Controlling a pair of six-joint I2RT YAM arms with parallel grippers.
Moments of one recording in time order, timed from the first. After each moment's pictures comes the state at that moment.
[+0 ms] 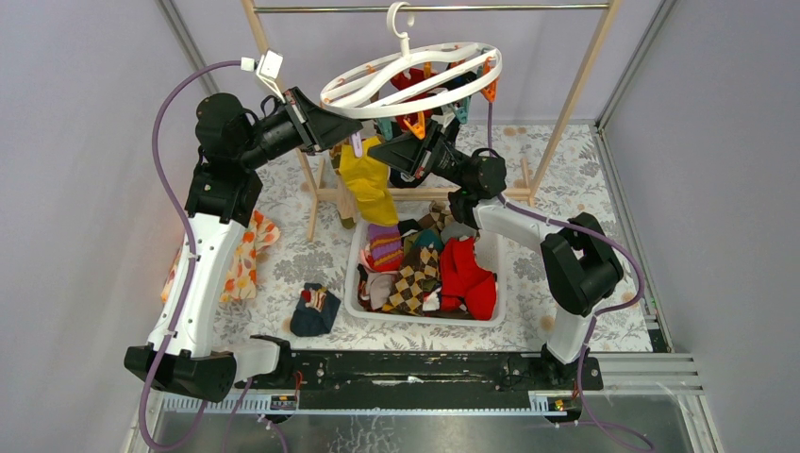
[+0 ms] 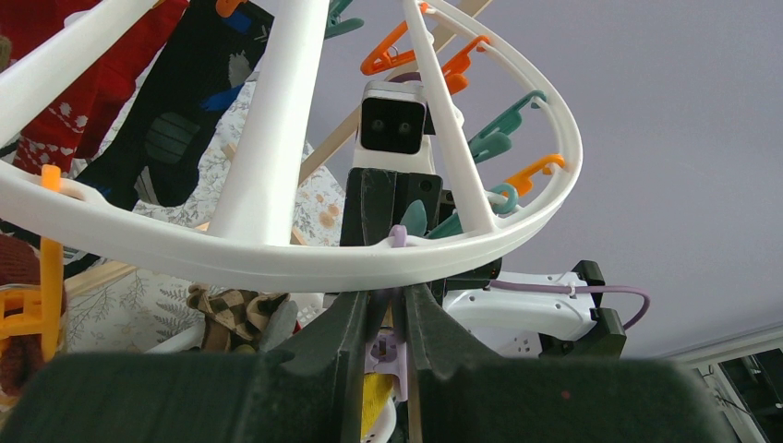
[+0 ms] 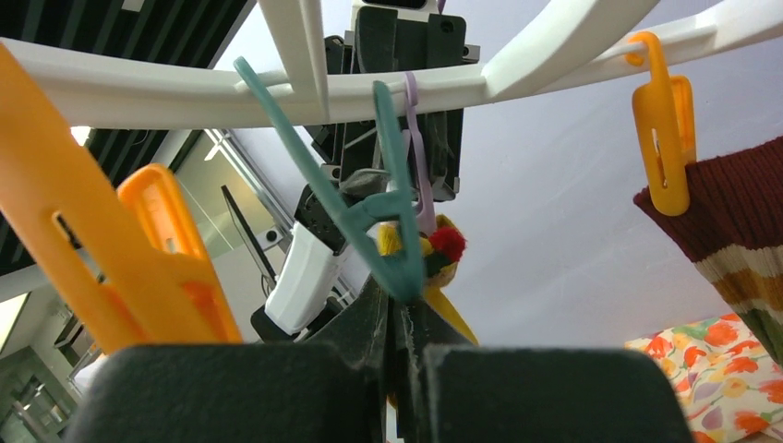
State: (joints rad) left arm -0.17 1.23 1.51 -0.22 0.76 -0.79; right arm 0.63 1.81 1.26 1.42 -0.67 1.46
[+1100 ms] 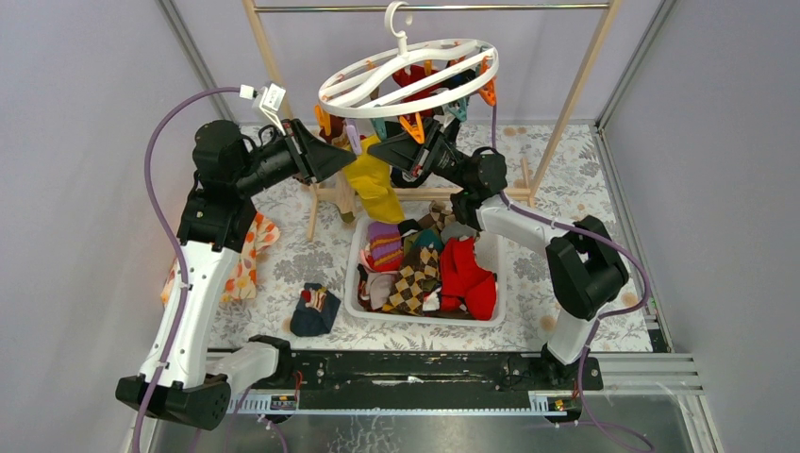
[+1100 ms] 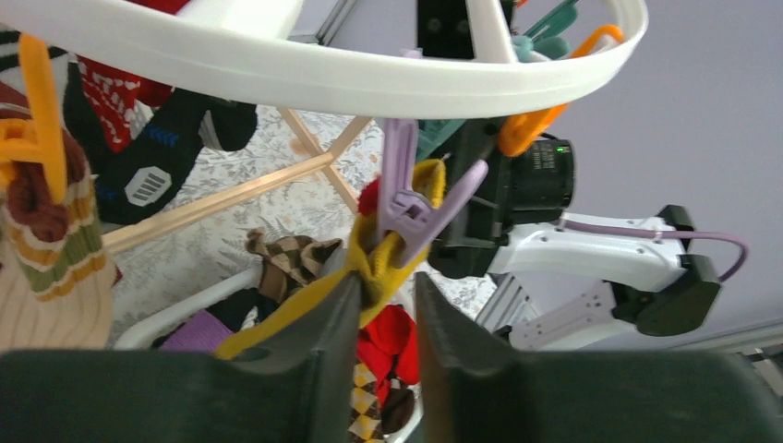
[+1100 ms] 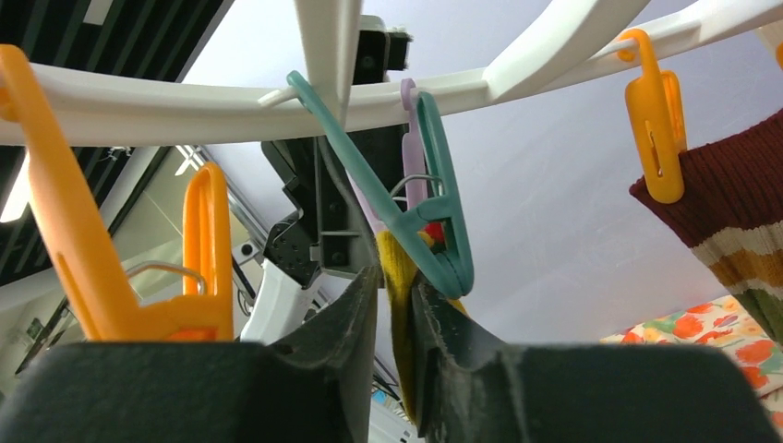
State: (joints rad) left arm -0.17 1.09 1.38 -0.36 0.73 -0.59; right arm 0.63 1.78 1.24 1.33 -0.64 1.40
